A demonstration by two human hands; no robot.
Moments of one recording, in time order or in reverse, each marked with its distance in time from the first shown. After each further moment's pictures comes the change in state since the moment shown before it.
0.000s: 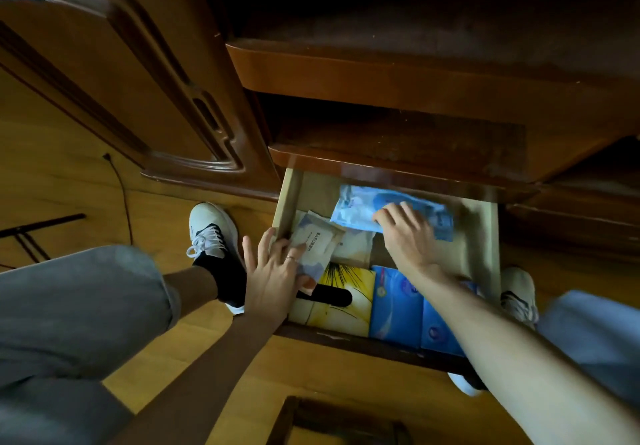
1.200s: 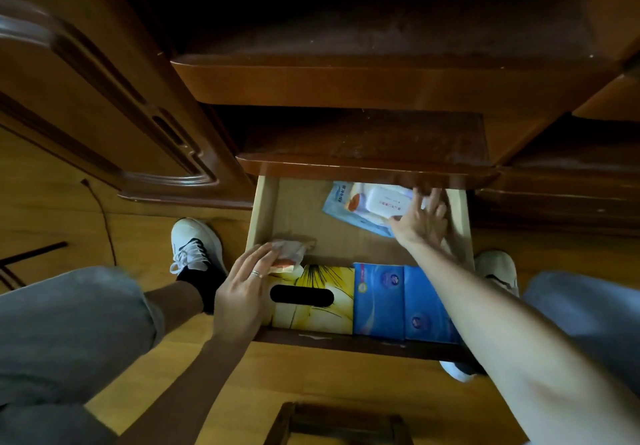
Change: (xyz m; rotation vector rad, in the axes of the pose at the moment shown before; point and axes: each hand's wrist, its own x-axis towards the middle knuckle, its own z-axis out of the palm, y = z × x) left_hand -0.021 0.001 -0.016 -0.305 0.338 0.142; right_hand -0.002 0.057 0.021 0.240 -0.487 0.948
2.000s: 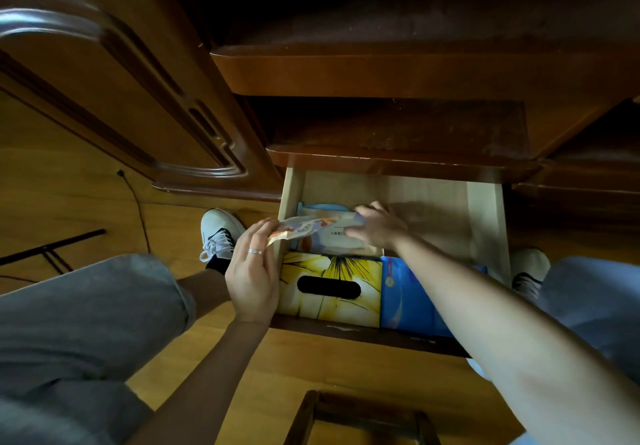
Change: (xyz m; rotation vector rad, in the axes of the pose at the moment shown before) left_hand 0.016 -0.007 -0.014 -0.059 0.340 -0.167; right_hand -0.039 -0.081 0.024 -0.037 -0.567 -0.512
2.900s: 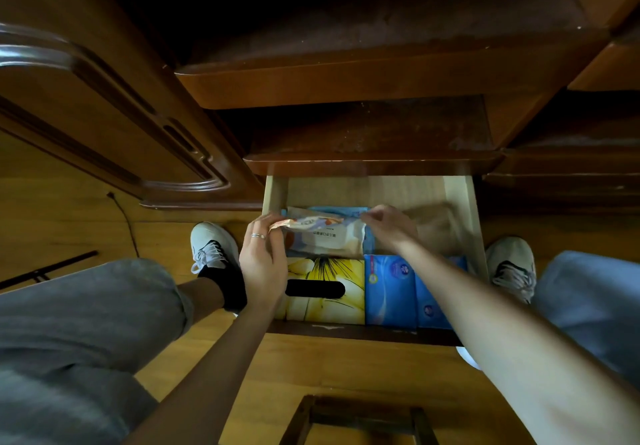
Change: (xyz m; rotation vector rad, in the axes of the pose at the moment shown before) left_hand 0.016 0.036 0.031 -0.294 -0.089 -0.196; right_hand -0.034 0.041 -0.006 0.412 0.267 0.134
